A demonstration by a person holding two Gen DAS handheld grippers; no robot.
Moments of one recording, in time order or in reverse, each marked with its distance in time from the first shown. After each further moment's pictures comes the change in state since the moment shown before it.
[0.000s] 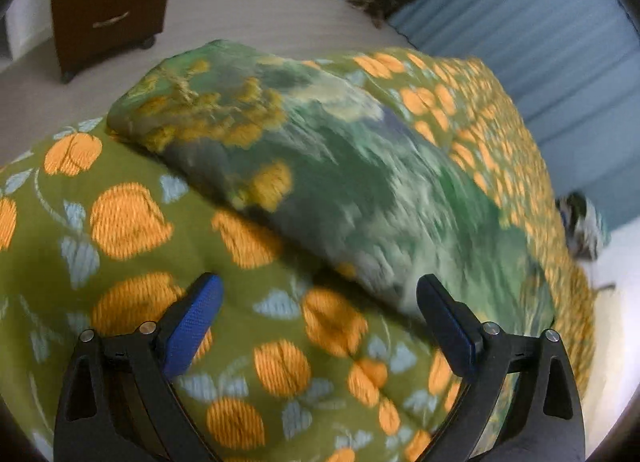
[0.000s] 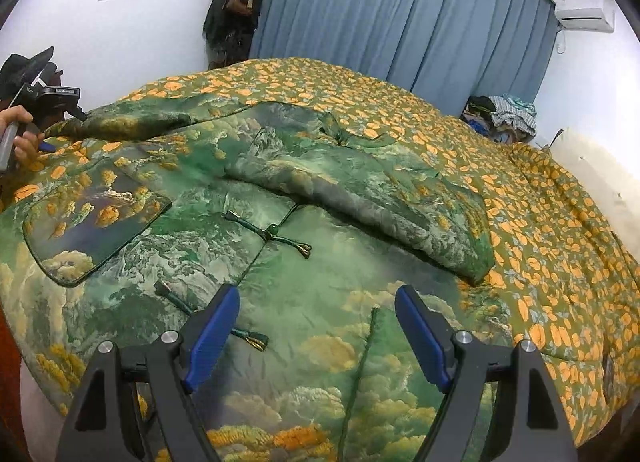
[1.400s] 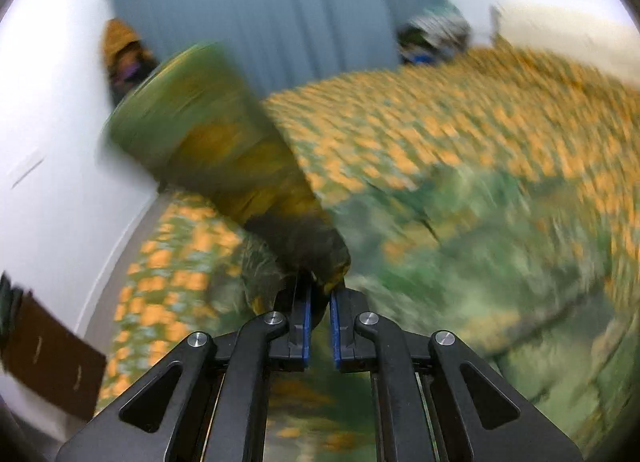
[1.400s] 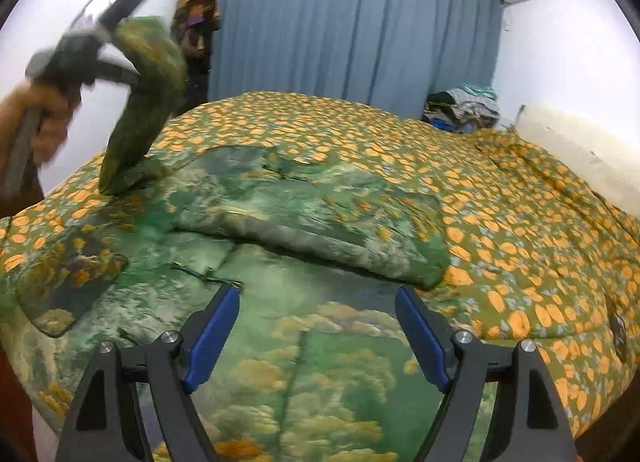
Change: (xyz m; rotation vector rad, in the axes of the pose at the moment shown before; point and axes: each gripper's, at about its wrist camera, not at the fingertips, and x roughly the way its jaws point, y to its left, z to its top) left arm -0.063 -0.317 -0.243 1.234 -0.326 -0.014; right arm -0.018 -0.073 -0.008 0.213 -0.092 -0.064
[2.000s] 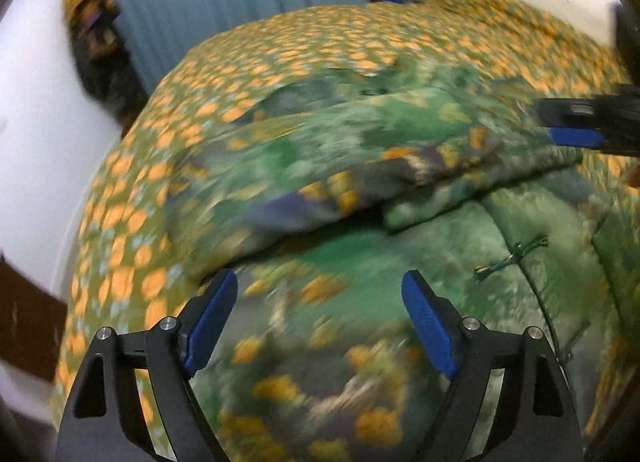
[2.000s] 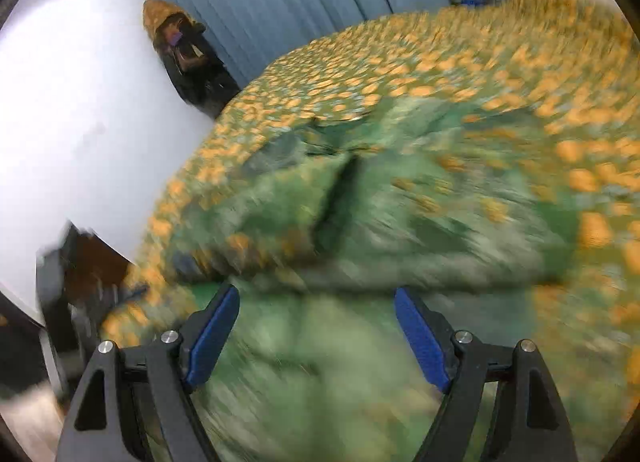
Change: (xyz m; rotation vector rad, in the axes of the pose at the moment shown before) left arm -0.016 0.021 -0.090 -0.060 0.206 -0.137; right arm 0.145 -0.018 0.087 0.410 0.263 0.476
